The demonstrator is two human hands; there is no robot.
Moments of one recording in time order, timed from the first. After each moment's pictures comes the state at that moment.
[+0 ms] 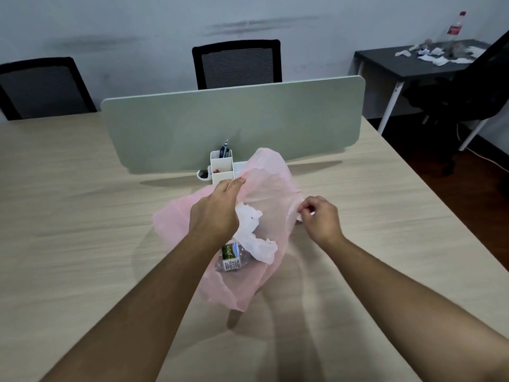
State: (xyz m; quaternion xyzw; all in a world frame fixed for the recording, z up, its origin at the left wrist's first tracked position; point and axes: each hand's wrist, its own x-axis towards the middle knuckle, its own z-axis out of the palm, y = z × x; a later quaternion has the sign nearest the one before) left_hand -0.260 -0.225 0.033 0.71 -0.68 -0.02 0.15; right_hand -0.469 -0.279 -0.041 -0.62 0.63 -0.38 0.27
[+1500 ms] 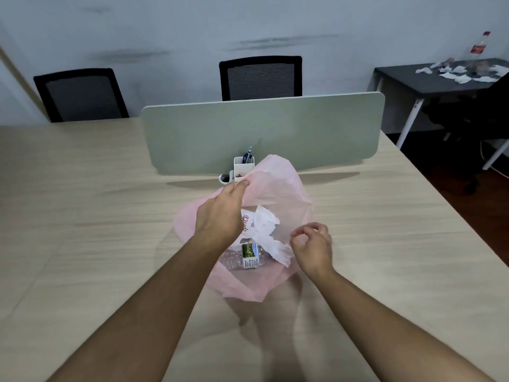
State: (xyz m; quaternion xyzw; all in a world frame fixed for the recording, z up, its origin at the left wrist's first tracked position) left_hand -0.235 -0.197 0.051 0.73 -0.67 0.00 0.15; right_hand -0.422 -0.222 -0.060 -0.60 0.66 -0.34 0.29
